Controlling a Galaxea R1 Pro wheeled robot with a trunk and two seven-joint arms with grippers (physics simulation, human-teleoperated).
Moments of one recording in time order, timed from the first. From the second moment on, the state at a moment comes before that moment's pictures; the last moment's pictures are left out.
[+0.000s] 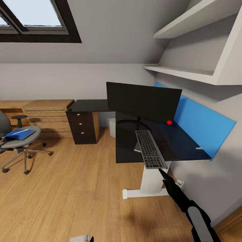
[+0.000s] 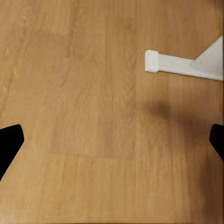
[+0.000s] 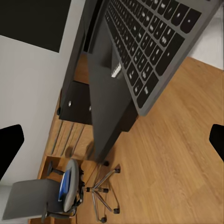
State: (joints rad) left arm -0.04 0.08 -0.40 -0.81 0.52 -0.18 0.11; right arm -0.25 0.00 -0.23 -1.16 -1.01 0.38 0.30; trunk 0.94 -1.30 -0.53
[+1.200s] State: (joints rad) left arm -0.04 0.10 -0.48 -1.20 0.69 0.35 0.44; right arm -0.25 -0.01 -0.23 -1.20 -1.01 0.38 0.38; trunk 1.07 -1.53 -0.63
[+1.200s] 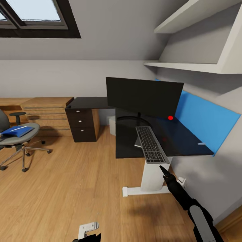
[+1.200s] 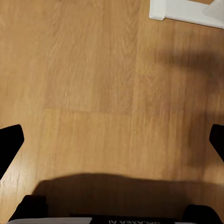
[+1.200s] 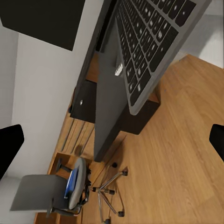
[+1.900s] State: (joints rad) left arm -0.04 0.09 -0.49 -1.18 0.69 0.32 0.44; right arm -0.25 0.01 -0.23 -1.19 -1.08 0.32 0.28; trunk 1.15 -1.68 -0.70
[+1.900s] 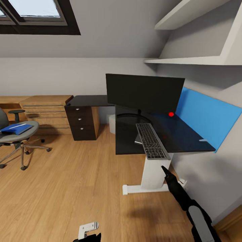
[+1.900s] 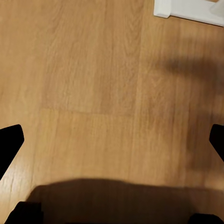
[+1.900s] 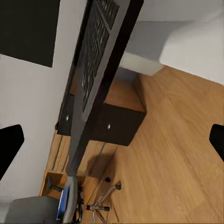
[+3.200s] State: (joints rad) left arm -0.04 0.09 -0.49 -1.10 0.66 0.29 0.43; right arm -0.25 0.01 -0.23 -1.15 -1.52 0.36 0.20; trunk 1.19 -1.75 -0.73
